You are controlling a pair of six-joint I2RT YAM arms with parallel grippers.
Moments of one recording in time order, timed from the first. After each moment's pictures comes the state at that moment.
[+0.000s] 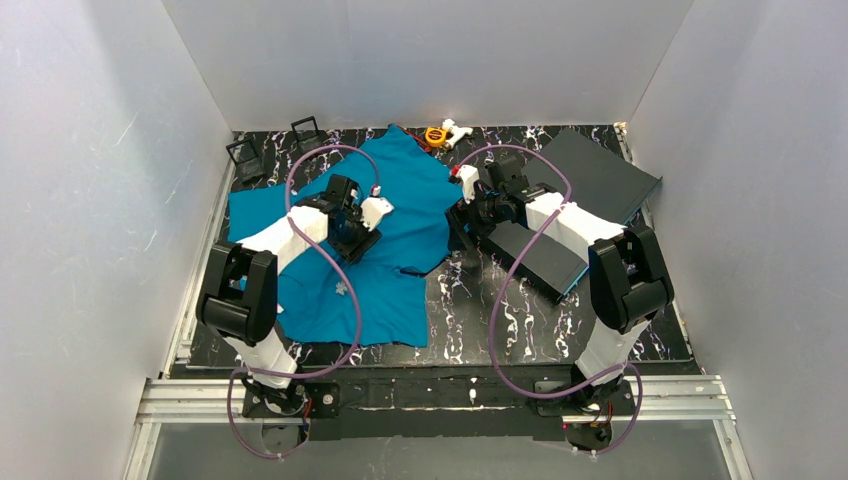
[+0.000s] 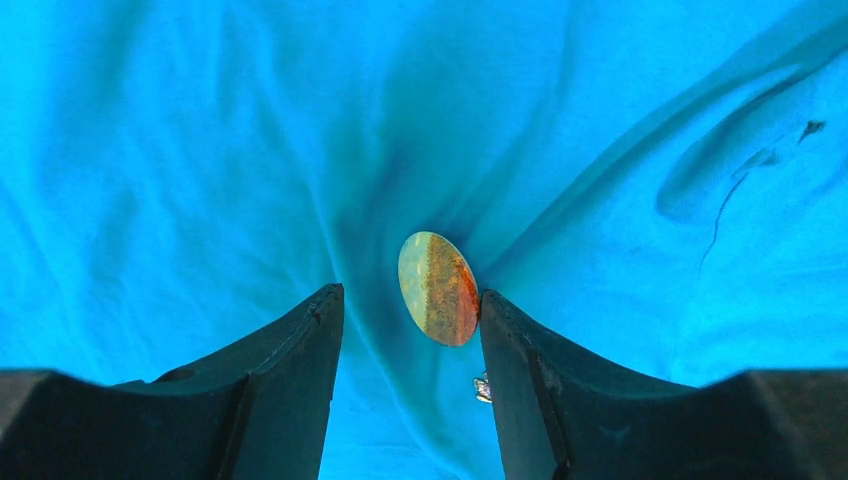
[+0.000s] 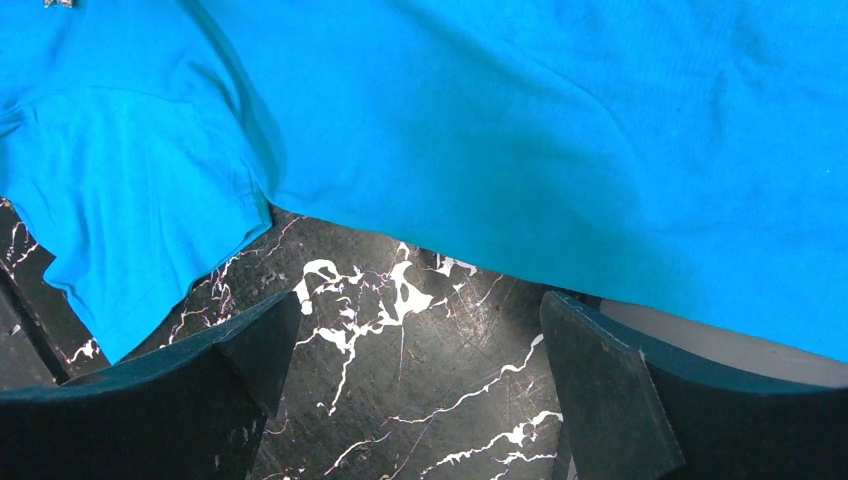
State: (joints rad) left arm -0.32 1.68 1.10 -0.61 0.10 0.54; right arm 0.48 1.76 1.25 -0.40 -0.52 -0.22
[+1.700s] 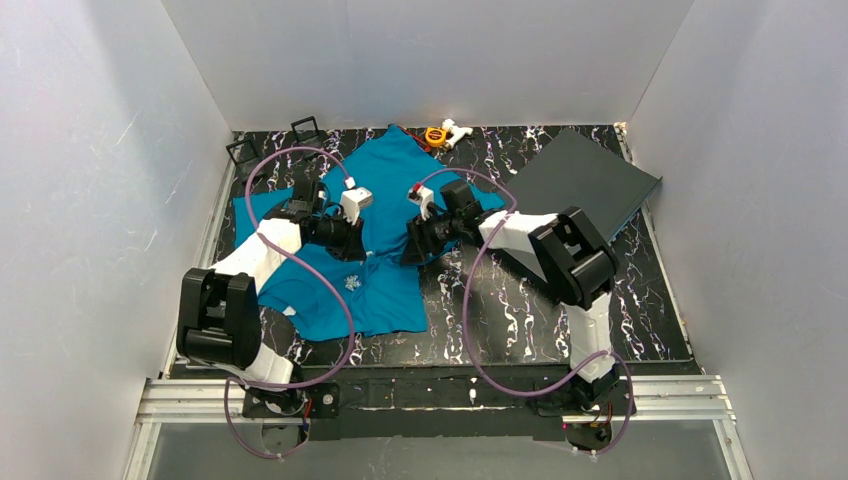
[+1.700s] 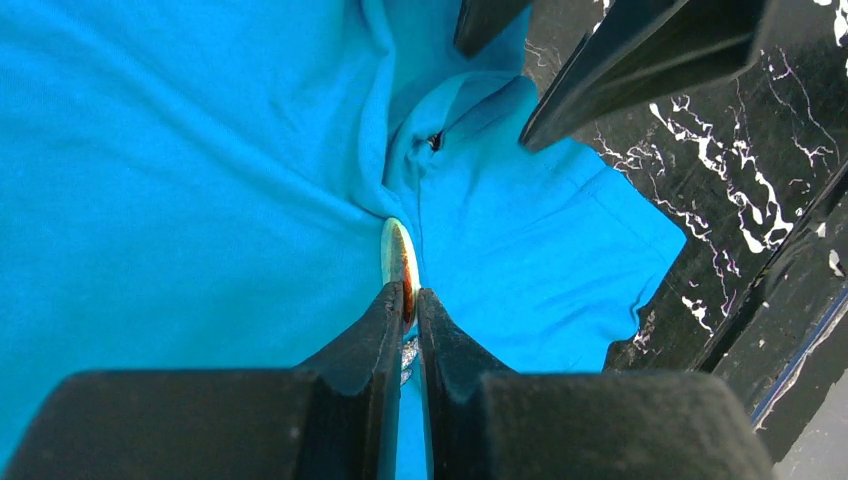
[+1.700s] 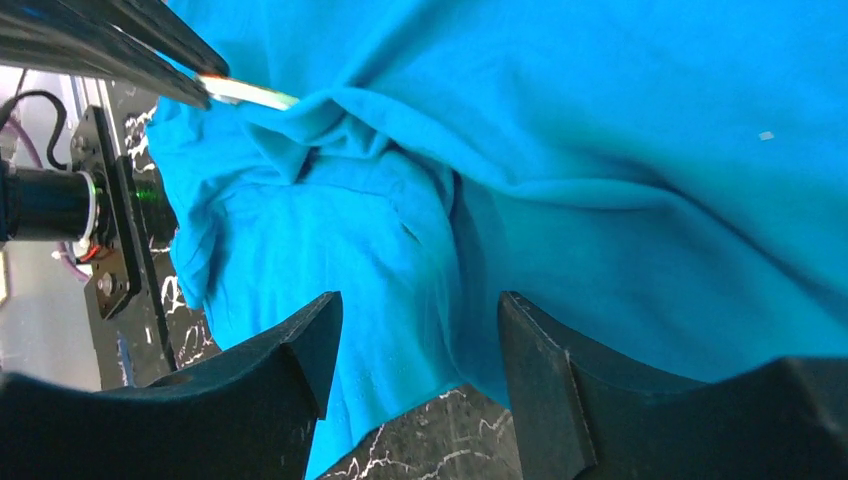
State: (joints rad) left arm -0.18 1.52 0.99 -0.55 0.62 0.38; right arm 0.65 2.02 1.25 0.08 -0.74 0.17
